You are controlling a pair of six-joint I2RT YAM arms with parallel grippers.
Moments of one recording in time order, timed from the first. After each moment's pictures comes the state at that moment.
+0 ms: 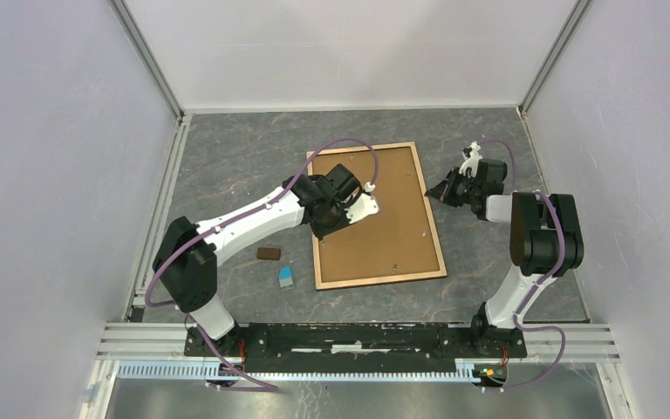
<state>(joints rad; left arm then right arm) -0.84 1.65 1.33 -0.87 -0.07 0.43 -0.07 1.81 0.79 0.32 -0.57 0.37</state>
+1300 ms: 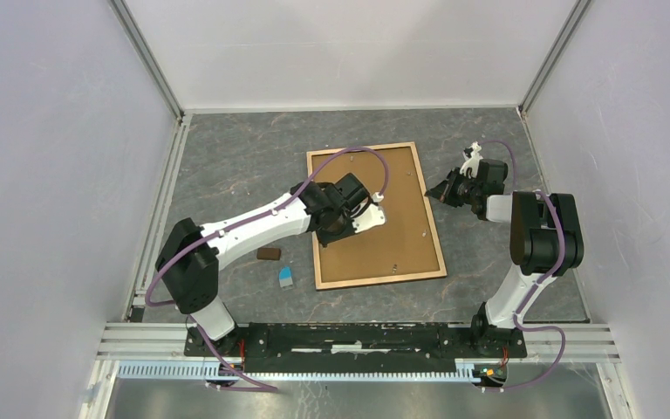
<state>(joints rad) -0.91 1.66 1.32 -0.89 -0.11 0.44 -0.07 1.81 0.79 0.33 -0.58 0.38</state>
